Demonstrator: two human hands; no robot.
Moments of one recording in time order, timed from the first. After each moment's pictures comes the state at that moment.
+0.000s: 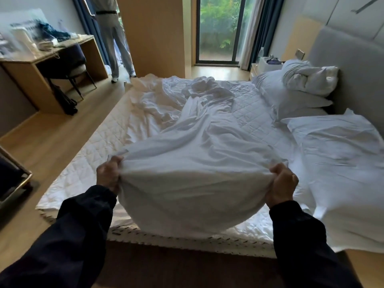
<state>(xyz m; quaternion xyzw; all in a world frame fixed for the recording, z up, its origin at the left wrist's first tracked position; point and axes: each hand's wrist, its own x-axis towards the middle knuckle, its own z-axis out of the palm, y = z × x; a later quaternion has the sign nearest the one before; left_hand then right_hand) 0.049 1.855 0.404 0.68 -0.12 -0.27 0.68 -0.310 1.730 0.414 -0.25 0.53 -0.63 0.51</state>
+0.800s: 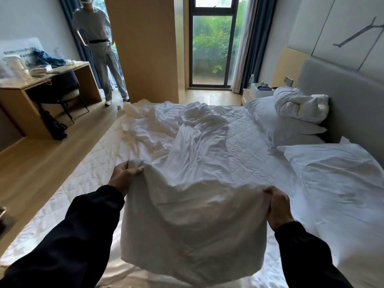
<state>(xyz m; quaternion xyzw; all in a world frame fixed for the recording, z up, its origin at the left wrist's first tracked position) 0.086 1.704 0.430 0.62 -0.27 -0.40 0.62 -0.300 1.606 0.393 -0.31 0.55 -0.53 0.57</state>
